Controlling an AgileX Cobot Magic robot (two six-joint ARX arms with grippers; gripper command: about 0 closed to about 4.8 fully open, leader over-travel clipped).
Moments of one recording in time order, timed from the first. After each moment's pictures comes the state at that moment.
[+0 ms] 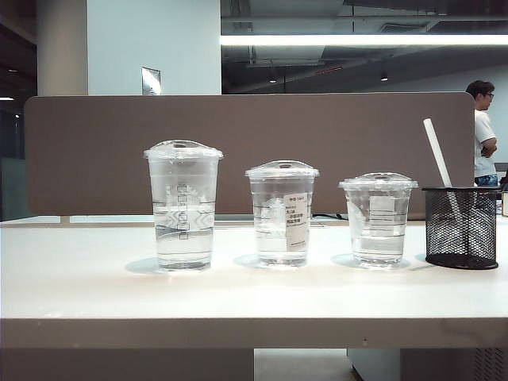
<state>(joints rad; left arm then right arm) -0.32 0.35 1.14 -1.05 0.31 -0.06 0.01 0.00 0.01 -0.17 0.10 -0.02</state>
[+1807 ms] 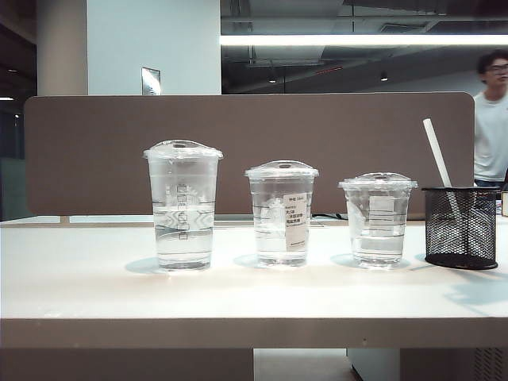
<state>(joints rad) -0.32 0.35 1.14 -1.05 0.31 -0.06 0.01 0.91 0.69 0.18 -0.23 -0.37</state>
